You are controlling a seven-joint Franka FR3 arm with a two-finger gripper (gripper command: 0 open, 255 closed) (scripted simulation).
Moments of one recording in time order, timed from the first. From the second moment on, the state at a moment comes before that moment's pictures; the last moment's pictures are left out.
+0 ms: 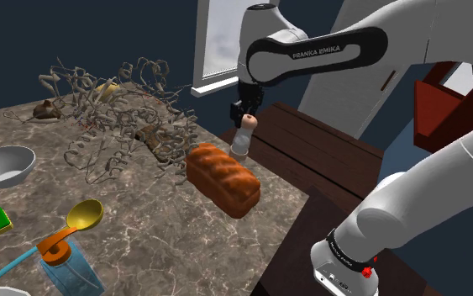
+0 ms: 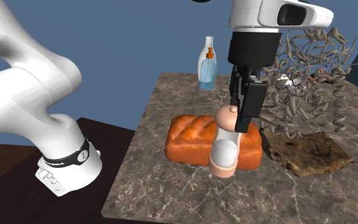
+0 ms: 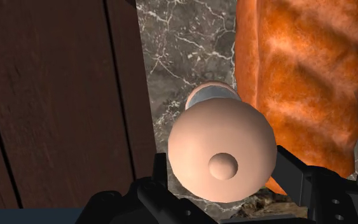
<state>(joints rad) 0.02 -0.22 0.21 -2.23 -0.13 2.00 0.09</state>
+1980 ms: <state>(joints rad) 0.02 -0.23 0.21 -1.83 -0.12 1.60 0.03</state>
